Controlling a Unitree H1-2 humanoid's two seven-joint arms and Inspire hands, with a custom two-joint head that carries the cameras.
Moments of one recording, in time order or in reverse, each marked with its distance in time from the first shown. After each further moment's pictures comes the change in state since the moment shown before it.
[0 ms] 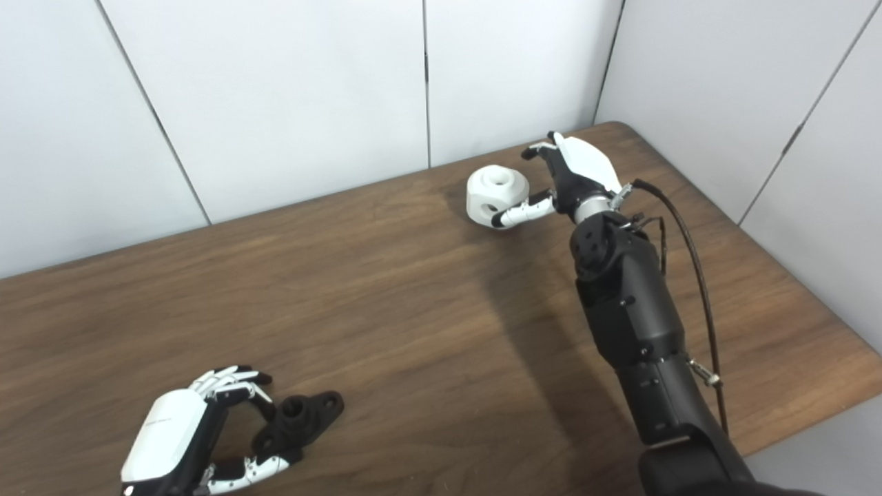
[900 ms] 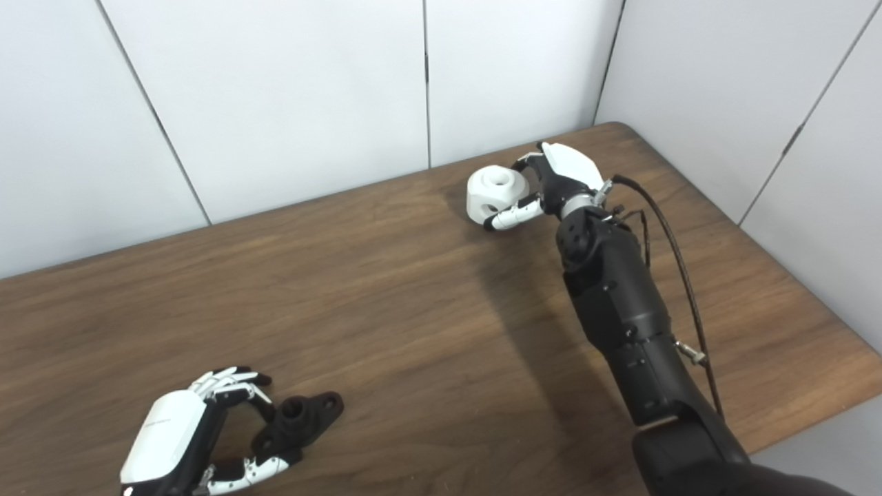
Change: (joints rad) left arm 0.008 -0.009 0.008 -0.012 0.002 0.011 -0.017; right arm -0.042 -0.008 0.056 0.105 0.029 0.000 -0.039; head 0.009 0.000
